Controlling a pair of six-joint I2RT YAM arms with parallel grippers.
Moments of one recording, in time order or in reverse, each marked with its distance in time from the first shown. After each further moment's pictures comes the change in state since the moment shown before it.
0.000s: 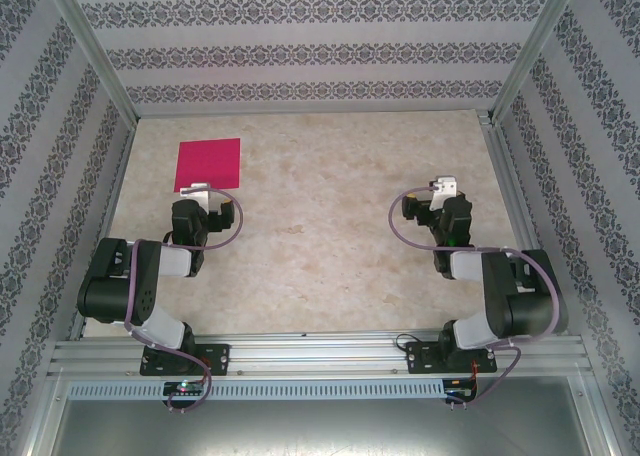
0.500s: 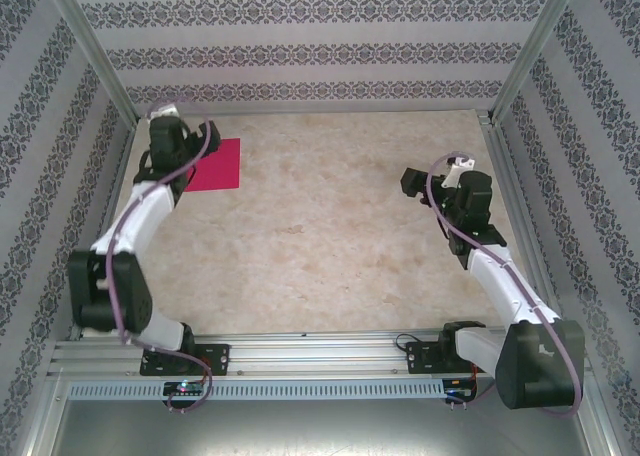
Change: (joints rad) left arm 0.035 0.008 0.818 -0.867 -0.008 -0.336; right arm 0.003 -0.326 0.283 -0.655 -0.237 0.413
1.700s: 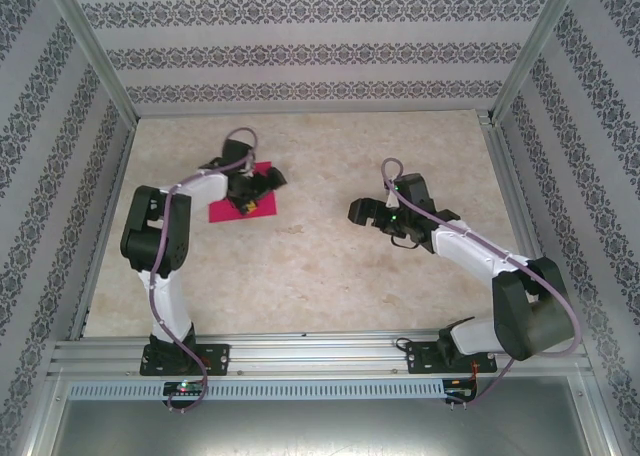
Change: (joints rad) left arm -0.261 0.383 0.034 -0.206 0.418 -0.443; right arm 0.342 0.272 0.112 -0.318 -0.038 0.203
